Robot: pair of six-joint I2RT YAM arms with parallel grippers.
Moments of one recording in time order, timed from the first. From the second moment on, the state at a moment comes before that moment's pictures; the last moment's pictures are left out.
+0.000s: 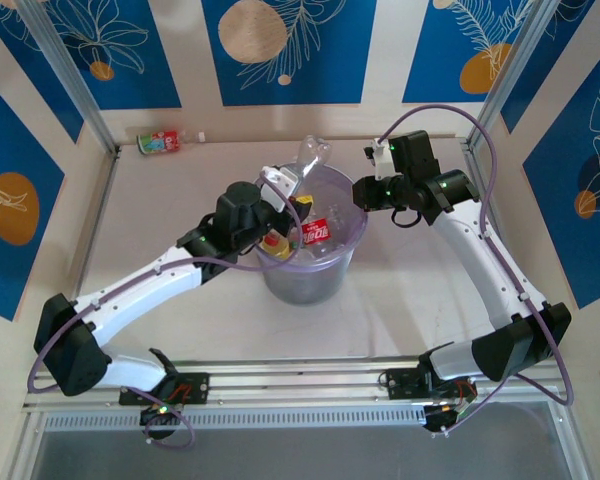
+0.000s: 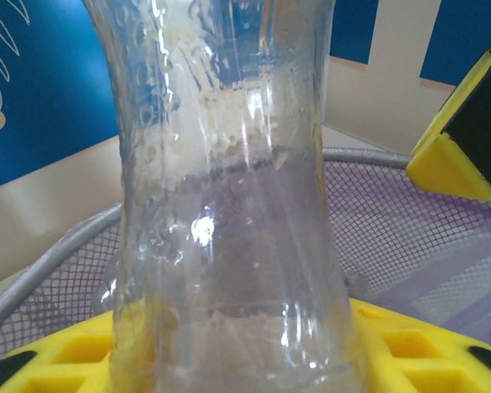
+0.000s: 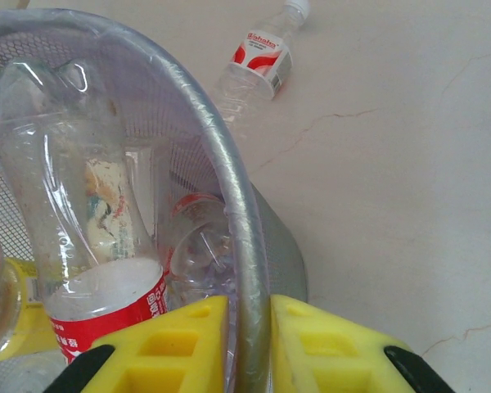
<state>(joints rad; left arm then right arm) -0.80 1.34 1.10 0.02 -0.08 0.04 0.37 1.38 1.51 -0.94 -0.21 0.20</state>
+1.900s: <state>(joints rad) -0.23 1.55 1.41 -0.30 -0.08 -0.40 0.47 1.45 1.66 -0.87 -0.30 0.18</state>
